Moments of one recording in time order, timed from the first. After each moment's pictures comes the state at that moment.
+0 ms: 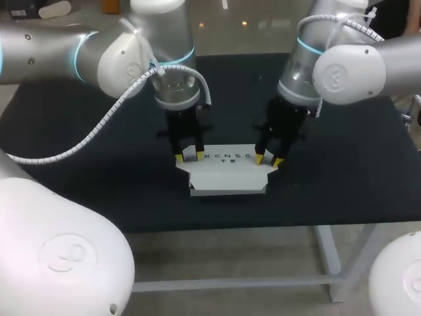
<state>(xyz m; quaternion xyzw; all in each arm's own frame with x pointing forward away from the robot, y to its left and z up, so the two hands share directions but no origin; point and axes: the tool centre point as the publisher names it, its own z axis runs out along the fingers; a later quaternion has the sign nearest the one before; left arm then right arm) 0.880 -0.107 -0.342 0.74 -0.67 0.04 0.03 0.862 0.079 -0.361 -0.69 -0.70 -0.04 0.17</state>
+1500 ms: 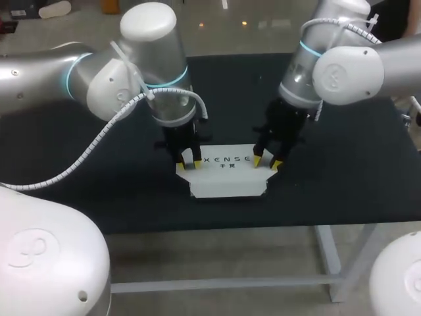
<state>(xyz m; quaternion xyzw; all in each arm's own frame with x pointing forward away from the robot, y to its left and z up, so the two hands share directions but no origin) 0.872 -0.105 -0.362 0.72 -0.69 0.07 0.02 0.864 0.083 -0.371 -0.69 -0.70 -0.05 0.19</state>
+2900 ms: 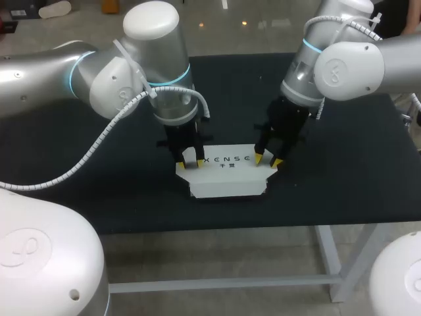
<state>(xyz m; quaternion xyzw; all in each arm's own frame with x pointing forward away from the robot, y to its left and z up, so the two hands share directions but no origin) 0.875 -0.108 -0.363 0.72 -0.69 0.07 0.02 0.868 0.081 -0.368 -0.69 -0.69 -0.05 0.20</state>
